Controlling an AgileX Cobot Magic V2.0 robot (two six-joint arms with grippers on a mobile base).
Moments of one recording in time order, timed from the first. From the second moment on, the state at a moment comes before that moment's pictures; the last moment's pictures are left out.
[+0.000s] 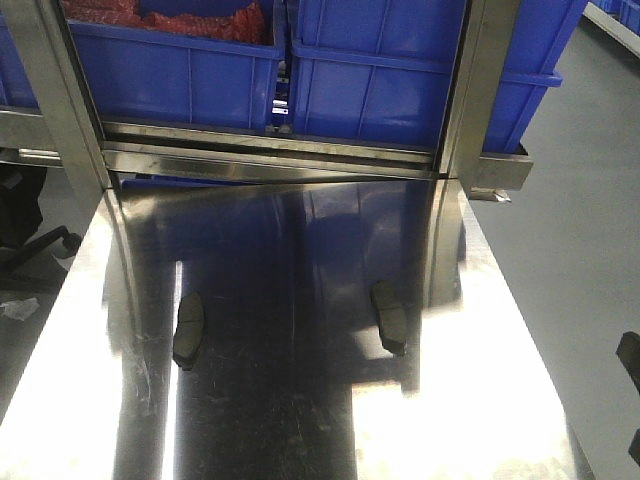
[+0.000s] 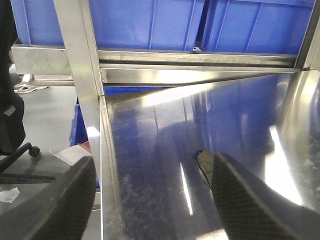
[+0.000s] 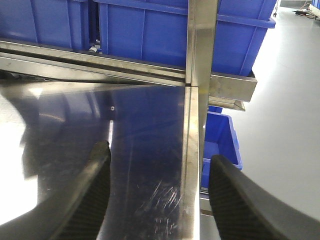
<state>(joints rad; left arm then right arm) -0.11 0.39 -0.40 -0.03 0.38 0.01 0.15 0.37 -0.33 0.06 0.32 -0.03</state>
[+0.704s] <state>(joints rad) -0.11 0.39 -0.40 -0.03 0.38 0.01 0.15 0.37 -0.33 0.06 0.32 -0.03</state>
